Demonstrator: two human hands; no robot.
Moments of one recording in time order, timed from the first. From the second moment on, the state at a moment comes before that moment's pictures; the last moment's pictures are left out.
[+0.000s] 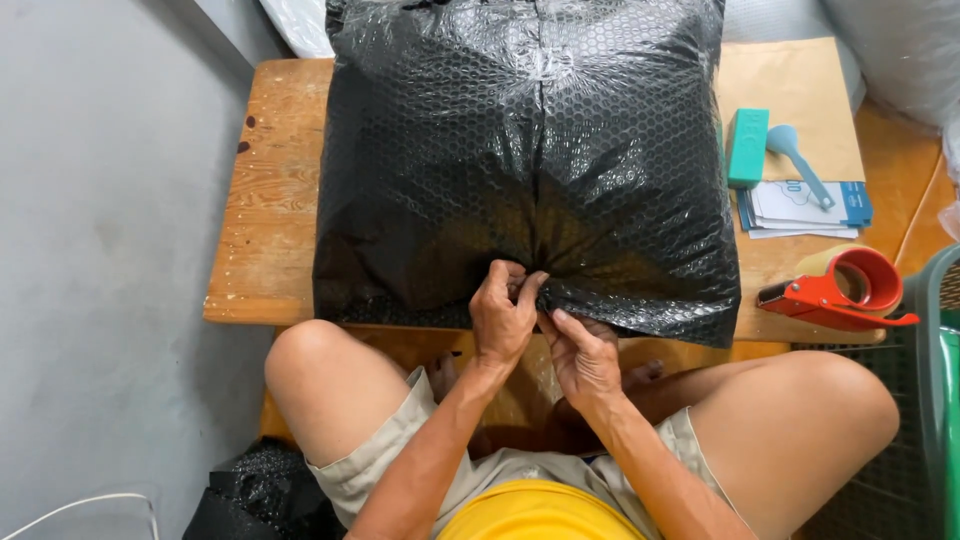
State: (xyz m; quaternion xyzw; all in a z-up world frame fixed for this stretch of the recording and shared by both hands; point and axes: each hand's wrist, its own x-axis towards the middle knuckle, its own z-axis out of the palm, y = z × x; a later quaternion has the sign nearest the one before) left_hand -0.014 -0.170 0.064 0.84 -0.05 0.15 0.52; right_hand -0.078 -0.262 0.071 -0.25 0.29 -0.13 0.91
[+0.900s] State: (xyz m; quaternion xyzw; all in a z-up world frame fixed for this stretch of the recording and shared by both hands) left_hand 0.008 -0.162 0.028 0.86 -0.09 0.17 0.47; right_hand 0.060 -0.321 0.110 -0.92 -0.22 -0.31 0.04
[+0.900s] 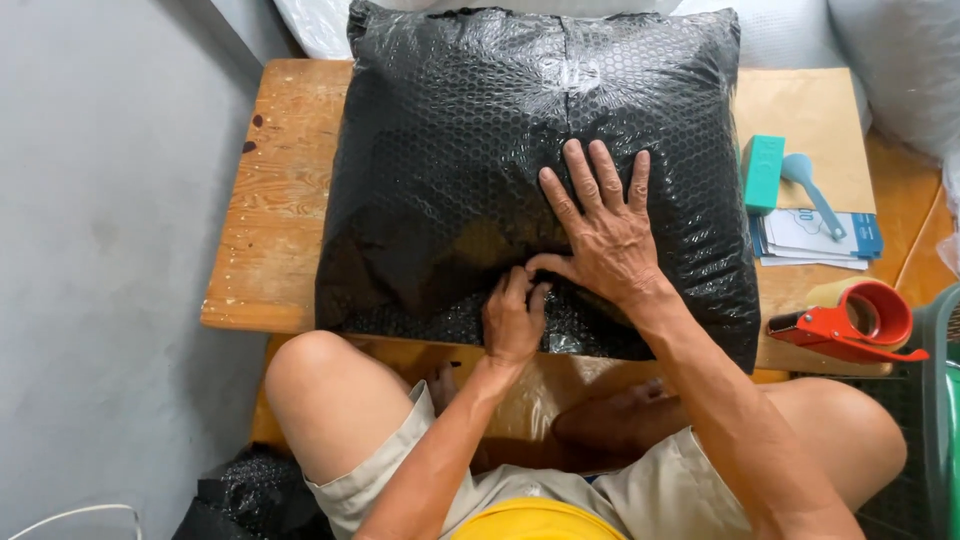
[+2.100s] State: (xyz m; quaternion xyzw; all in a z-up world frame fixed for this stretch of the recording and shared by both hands) left_hand 0.064 -0.140 0.074 0.83 -0.35 0.29 0.31; right_hand 0.023 -0.369 0.089 -0.93 -0.21 -0.31 0.02
